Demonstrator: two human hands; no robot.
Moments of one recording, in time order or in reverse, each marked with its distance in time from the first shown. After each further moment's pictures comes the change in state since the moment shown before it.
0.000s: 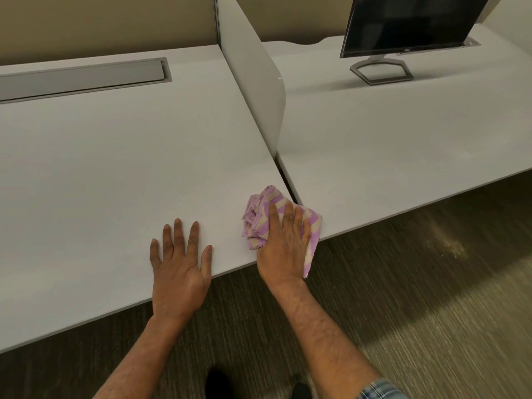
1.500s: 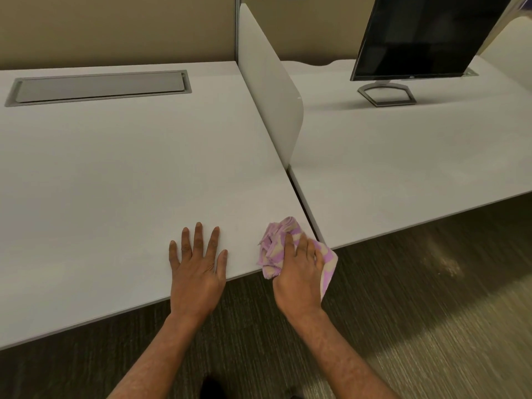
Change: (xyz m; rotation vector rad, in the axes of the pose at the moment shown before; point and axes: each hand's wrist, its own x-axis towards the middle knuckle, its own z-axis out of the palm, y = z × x) left_hand 0.000 0.000 -0.003 -0.049 -0.018 0.014; right_hand -0.039 0.000 -0.013 -0.065 -0.122 0.030
